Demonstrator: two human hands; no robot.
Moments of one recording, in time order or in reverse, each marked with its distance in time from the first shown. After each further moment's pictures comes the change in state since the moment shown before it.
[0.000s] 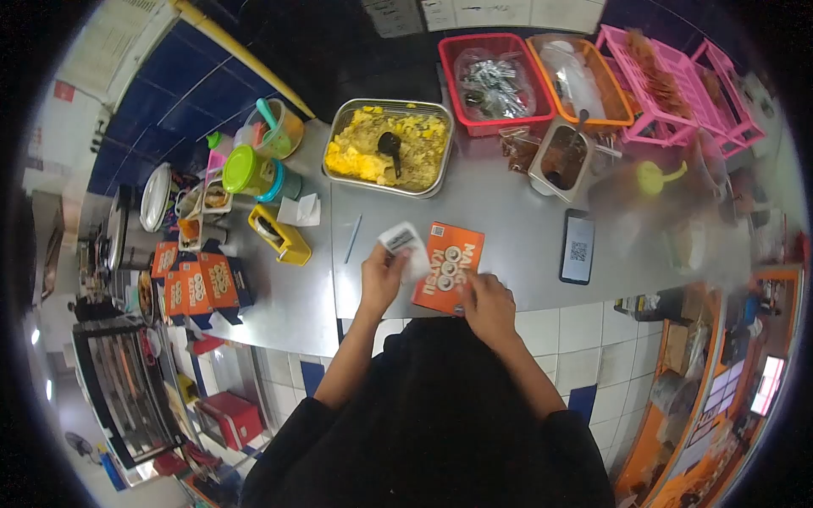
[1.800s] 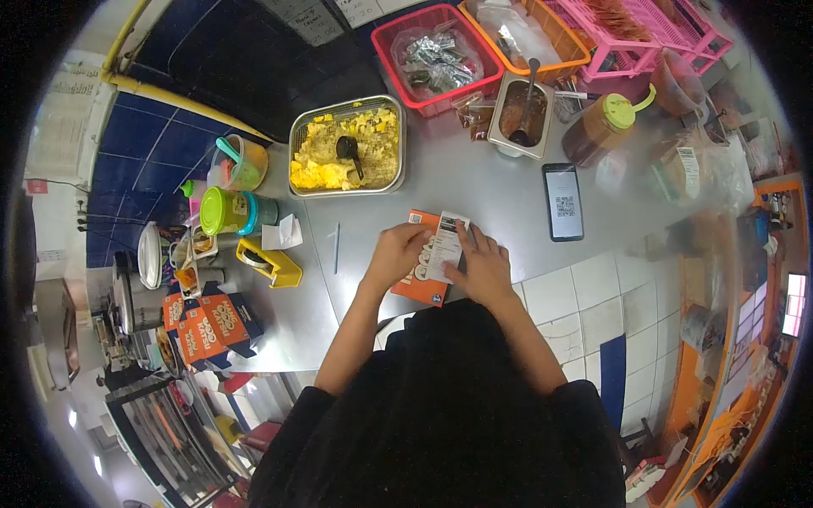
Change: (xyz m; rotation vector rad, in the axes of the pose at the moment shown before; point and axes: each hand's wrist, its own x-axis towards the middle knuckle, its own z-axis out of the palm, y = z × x) left_hand 0.043 0.037 0.043 0.322 -0.535 0.156; right_hand 0.025 0.018 0.005 -0.237 -0.022 0.046
